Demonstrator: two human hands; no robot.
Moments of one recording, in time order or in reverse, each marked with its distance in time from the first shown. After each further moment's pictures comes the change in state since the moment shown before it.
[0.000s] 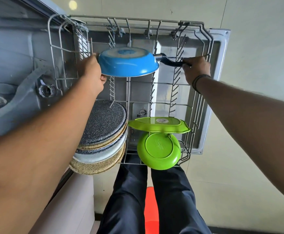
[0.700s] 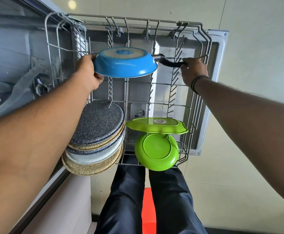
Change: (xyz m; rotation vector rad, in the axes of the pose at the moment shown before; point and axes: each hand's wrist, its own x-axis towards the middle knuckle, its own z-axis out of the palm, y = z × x) left_hand 0.011 0.004 -0.007 -0.053 -0.100 -0.155; right_hand 0.001 0.001 0.002 -0.160 -0.039 -0.062
